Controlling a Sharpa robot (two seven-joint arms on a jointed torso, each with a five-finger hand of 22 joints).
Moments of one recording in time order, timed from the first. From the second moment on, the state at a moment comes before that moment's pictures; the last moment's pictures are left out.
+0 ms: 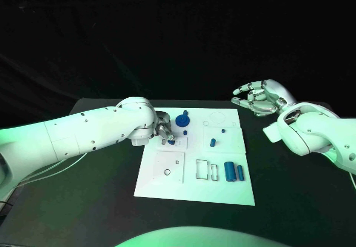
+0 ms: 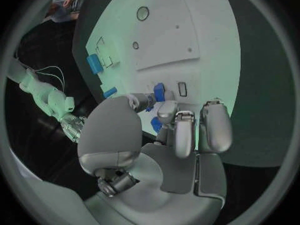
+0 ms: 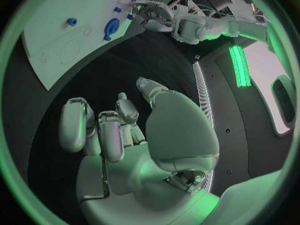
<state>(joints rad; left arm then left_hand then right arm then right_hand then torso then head) 1.21 -0.67 0.00 1.38 -1.14 0.22 -0.59 1.14 -0.20 0.81 0.25 0.15 0.76 0.07 0.91 0.68 1.27 -0.02 1.27 1.01 1.47 -0.07 1.57 1.31 0.09 1.44 0.03 1.39 1.18 1.29 -0.86 -0.11 1.50 -0.73 -0.49 0.16 1.25 -0.15 0.37 0.15 0.25 0.80 0.18 0.26 0.41 1.21 0.09 1.23 1.13 1.46 0.02 1.49 1.31 0.06 1.39 0.12 1.28 1.31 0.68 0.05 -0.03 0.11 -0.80</state>
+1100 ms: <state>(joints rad) 1.20 -0.69 0.00 1.41 -1.15 0.15 -0.59 1.13 -0.21 0.81 0.25 0.16 0.77 0.06 0.91 0.69 1.29 -0.02 1.29 1.03 1.46 -0.08 1.57 1.31 0.09 1.44 0.02 1.40 1.18 1.29 -0.87 -0.11 1.50 -0.73 -0.49 0.17 1.25 -0.15 0.36 0.15 0.25 0.80 0.18 0.26 0.41 1.21 0.09 1.23 1.13 1.46 0.02 1.49 1.31 0.06 1.39 0.12 1.28 1.31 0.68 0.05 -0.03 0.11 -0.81</state>
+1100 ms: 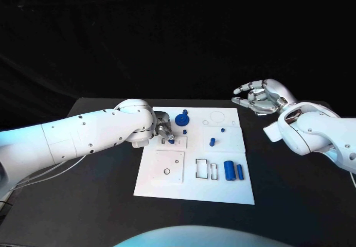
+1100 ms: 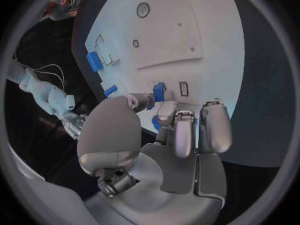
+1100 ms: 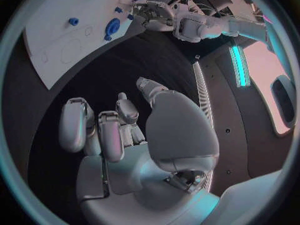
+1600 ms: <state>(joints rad) 1.20 -0.69 0.00 1.42 -1.16 0.12 -0.59 1.13 -0.20 0.81 0.25 0.17 0.77 0.06 0.92 0.69 1.29 -0.03 1.29 1.03 1.47 -0.08 1.57 1.31 0.09 1.45 0.02 1.40 1.18 1.28 -0.87 -0.11 1.50 -0.73 -0.49 0.17 1.25 -0.15 0.36 0.15 0.25 0.80 0.18 0.26 0.41 1.21 0.09 1.23 1.13 1.46 0.02 1.49 1.31 0.06 1.39 0.12 1.28 1.31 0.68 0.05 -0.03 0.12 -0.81</state>
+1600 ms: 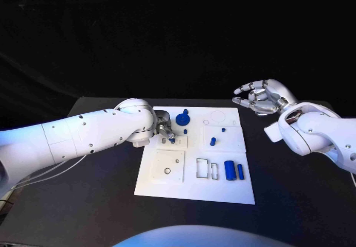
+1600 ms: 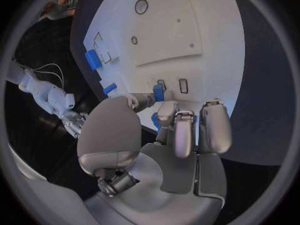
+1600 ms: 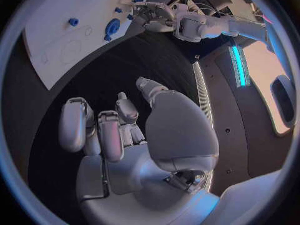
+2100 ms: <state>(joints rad) 1.19 -0.68 0.00 1.42 -1.20 0.13 -0.59 1.13 -0.20 0.81 0.25 0.17 0.77 0.07 0.92 0.69 1.29 -0.03 1.29 1.03 1.47 -0.08 1.57 1.31 0.09 1.45 0.02 1.40 1.19 1.28 -0.86 -0.11 1.49 -0.73 -0.49 0.17 1.25 -0.15 0.36 0.15 0.25 0.80 0.18 0.26 0.41 1.21 0.09 1.23 1.13 1.46 0.02 1.49 1.31 0.06 1.39 0.12 1.28 1.31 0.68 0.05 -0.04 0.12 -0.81</state>
